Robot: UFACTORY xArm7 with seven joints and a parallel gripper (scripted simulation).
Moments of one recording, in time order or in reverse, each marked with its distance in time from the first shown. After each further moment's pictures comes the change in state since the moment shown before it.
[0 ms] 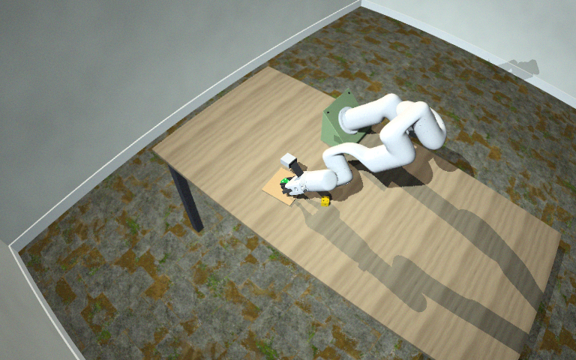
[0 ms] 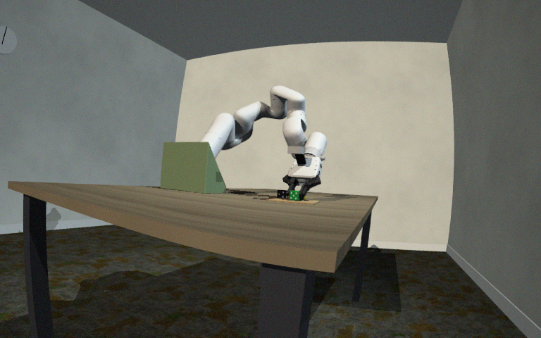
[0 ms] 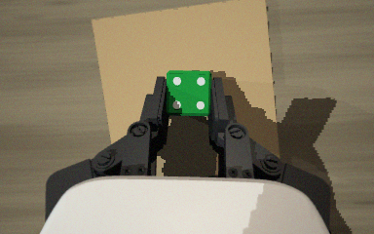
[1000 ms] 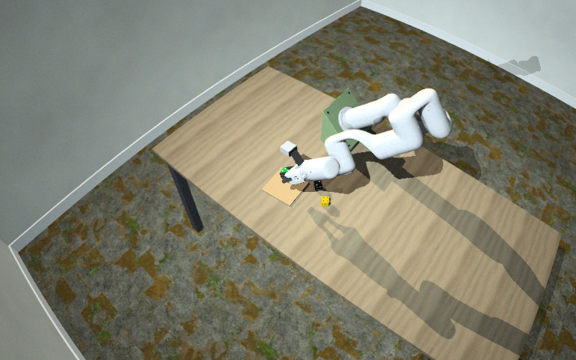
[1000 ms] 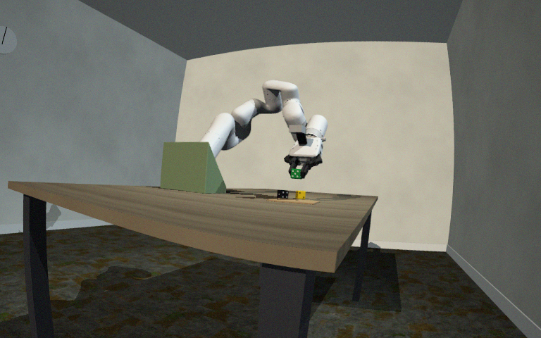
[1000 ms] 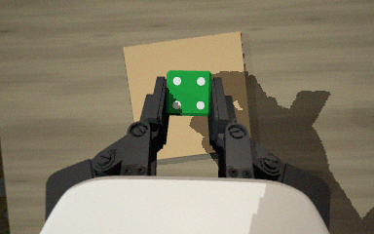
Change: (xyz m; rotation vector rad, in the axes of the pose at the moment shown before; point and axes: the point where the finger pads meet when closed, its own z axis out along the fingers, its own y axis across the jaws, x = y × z) arm 0.048 0.000 -0.047 0.000 0.000 0.000
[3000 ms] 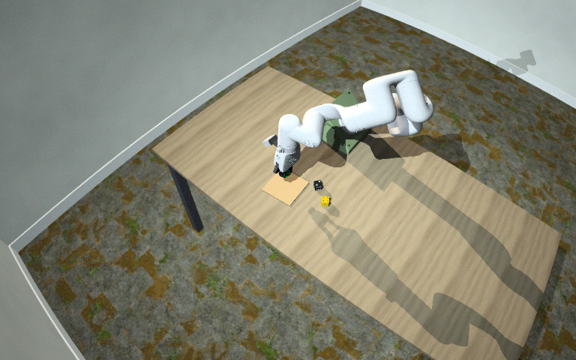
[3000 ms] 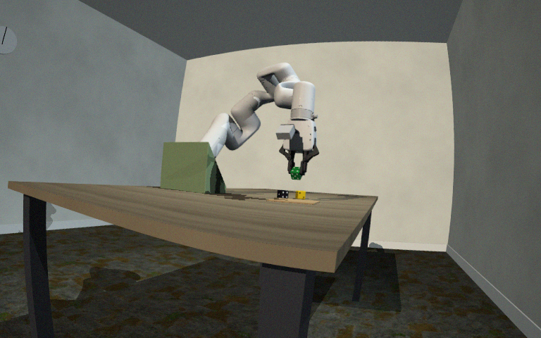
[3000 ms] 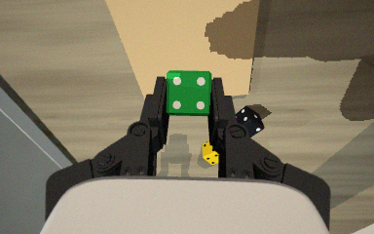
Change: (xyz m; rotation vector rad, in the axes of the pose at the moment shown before) arm 0.013 0.000 0.003 -0.004 -0.691 0.004
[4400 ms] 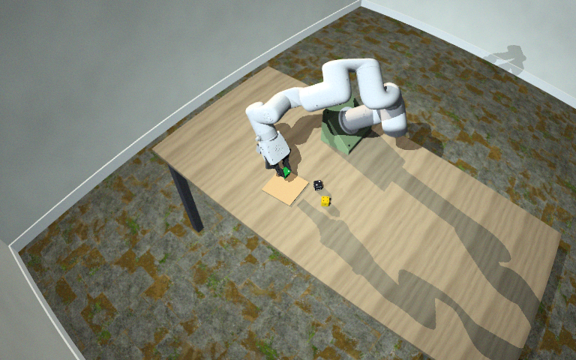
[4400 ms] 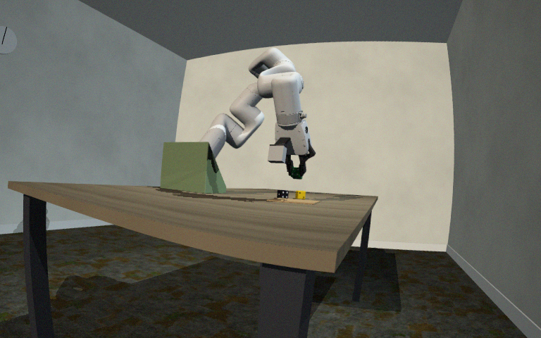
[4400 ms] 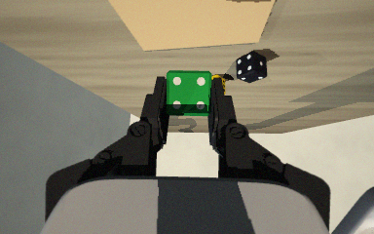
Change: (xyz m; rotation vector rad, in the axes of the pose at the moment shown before) arm 0.009 -0.001 0.003 0.002 -0.621 -0.006
